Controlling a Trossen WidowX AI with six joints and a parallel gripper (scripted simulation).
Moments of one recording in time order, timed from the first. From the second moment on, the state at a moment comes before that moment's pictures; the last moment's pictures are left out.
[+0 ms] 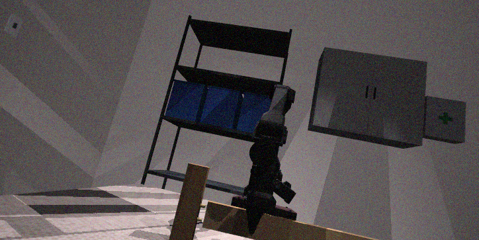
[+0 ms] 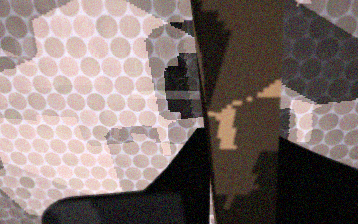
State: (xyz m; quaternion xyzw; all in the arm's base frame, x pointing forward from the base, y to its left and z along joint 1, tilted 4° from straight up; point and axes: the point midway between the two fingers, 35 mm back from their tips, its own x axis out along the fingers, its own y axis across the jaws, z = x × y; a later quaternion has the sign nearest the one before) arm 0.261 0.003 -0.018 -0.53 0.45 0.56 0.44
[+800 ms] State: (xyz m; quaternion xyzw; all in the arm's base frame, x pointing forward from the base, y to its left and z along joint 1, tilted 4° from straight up) arm 0.262 -0.005 -0.018 -0.53 0.45 0.56 0.44
